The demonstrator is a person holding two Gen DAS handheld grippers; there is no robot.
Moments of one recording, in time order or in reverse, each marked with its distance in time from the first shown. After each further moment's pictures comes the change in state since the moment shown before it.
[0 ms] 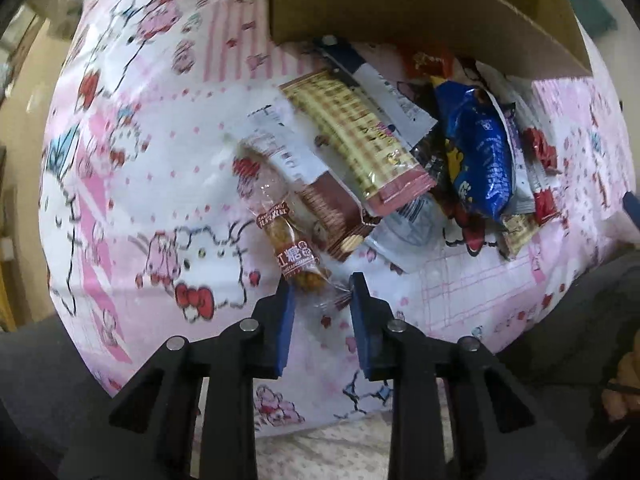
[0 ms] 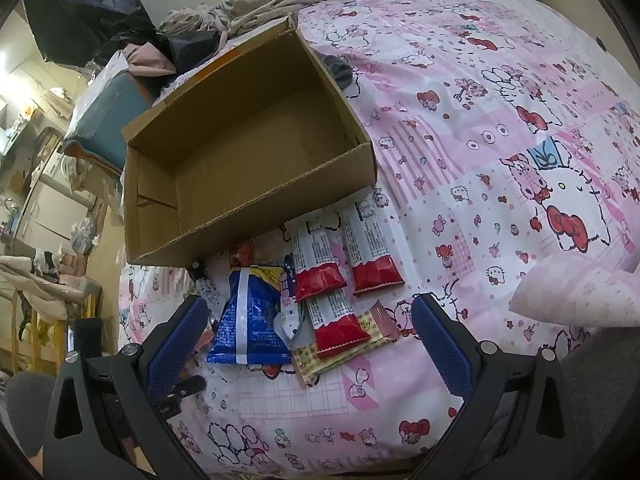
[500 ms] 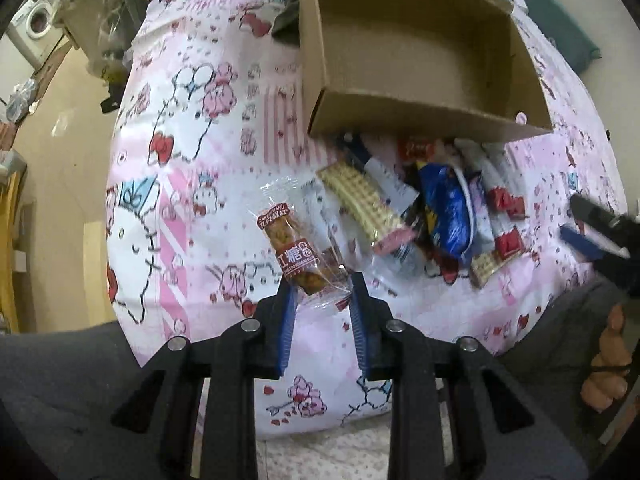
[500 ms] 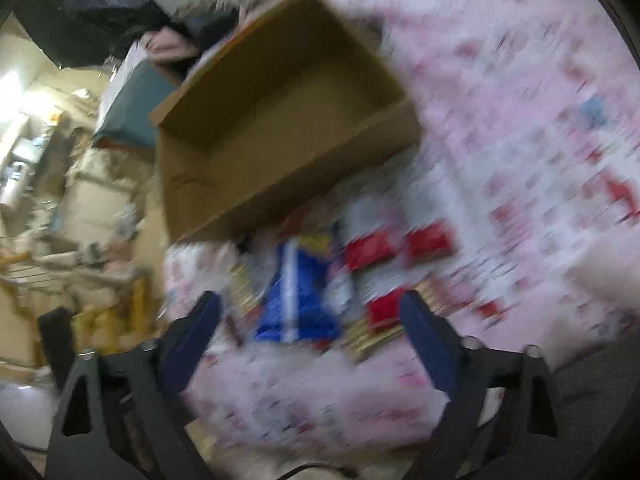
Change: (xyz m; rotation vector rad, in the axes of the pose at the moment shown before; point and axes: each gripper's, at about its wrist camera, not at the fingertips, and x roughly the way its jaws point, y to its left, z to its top) left arm -0.066 0.011 -0.002 0.011 -0.229 0.037; right arm 0.030 -0.001 0.001 0.080 0.219 0.245
